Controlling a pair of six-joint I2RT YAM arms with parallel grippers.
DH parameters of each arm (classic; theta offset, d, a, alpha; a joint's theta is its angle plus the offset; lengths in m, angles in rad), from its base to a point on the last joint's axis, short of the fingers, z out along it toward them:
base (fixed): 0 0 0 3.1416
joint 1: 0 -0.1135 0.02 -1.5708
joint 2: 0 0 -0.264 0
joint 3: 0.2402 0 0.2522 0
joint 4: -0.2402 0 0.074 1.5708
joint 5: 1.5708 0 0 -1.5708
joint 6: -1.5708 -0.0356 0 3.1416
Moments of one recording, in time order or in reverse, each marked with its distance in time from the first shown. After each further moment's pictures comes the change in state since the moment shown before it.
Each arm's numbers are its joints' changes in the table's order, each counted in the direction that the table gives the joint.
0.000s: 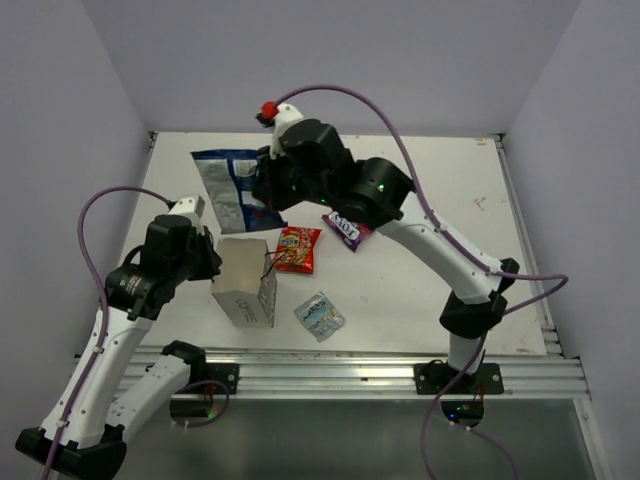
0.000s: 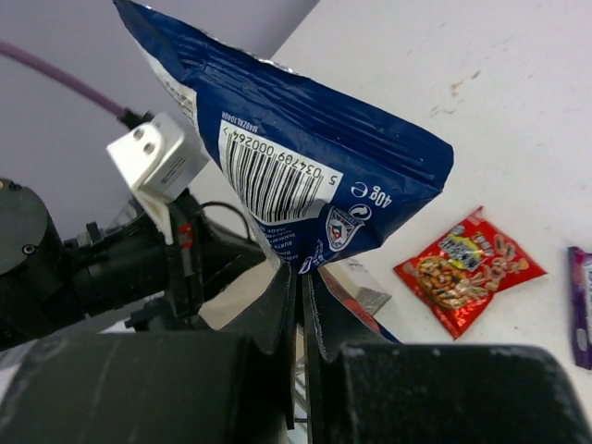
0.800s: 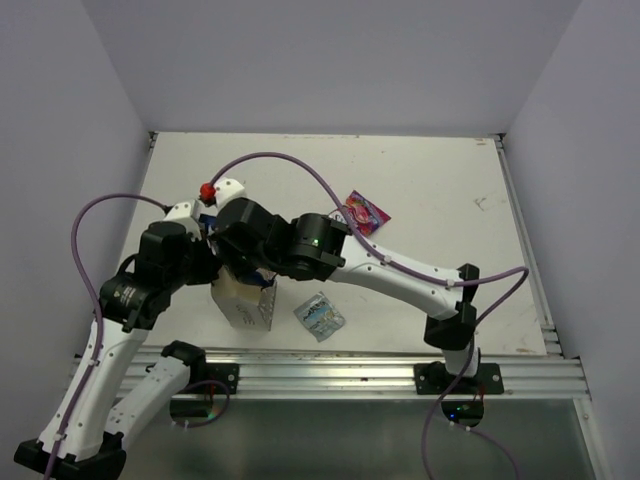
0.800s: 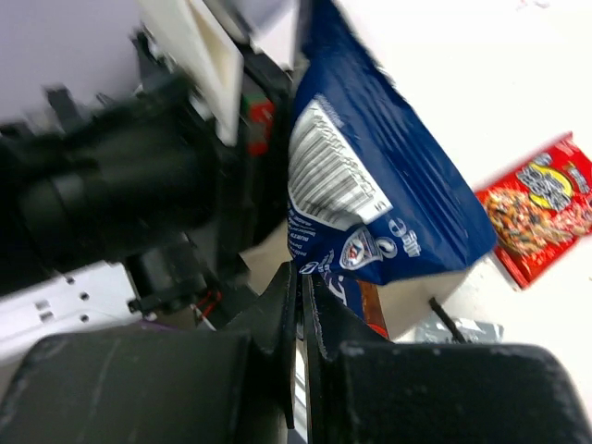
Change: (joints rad) left arm 0.000 0.053 -0.013 -0.002 0.027 0.011; right arm -0.288 -0.120 -0.100 -0.025 0.172 -0.052
